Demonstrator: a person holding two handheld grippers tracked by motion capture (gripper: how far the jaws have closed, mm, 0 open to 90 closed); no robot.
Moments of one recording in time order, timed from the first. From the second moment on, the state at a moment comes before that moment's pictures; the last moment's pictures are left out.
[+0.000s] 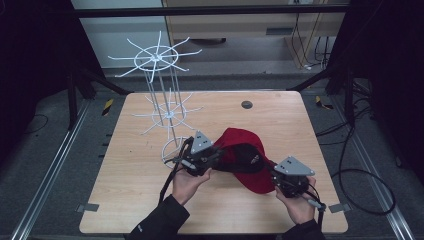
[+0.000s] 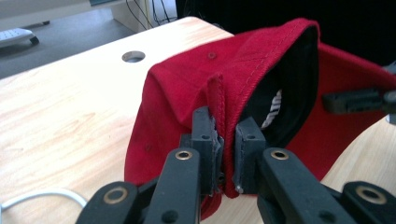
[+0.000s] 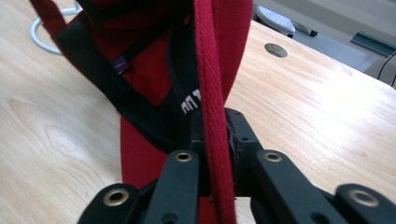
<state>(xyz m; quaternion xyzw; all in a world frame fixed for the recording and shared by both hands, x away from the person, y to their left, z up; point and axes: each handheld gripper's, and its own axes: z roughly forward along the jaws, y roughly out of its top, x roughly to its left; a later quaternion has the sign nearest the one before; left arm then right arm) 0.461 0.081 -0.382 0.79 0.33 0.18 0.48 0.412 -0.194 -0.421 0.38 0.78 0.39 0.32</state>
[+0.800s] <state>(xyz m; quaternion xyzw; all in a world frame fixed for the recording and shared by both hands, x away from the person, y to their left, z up) 0.454 0.103 -0.409 0.80 0.34 0.17 0.46 0.411 -0.191 -0.420 0.35 0.78 0.41 0.32</state>
